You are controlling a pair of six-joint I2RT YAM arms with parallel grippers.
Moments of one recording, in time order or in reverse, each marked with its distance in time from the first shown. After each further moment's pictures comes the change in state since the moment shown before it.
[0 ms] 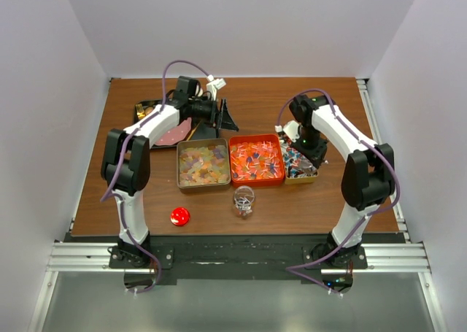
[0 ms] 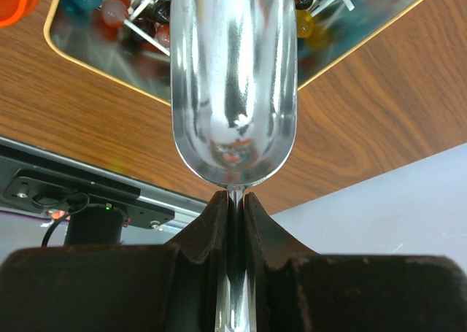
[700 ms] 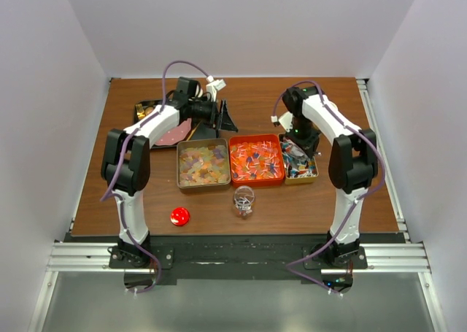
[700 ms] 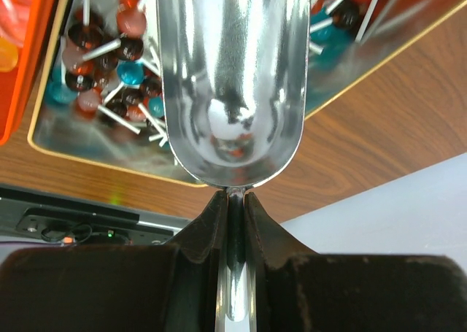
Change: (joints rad) left arm 0.000 0.000 -0.005 -0.008 -0.021 0.014; right arm -0.001 0.211 0.212 -0.013 0.024 0.061
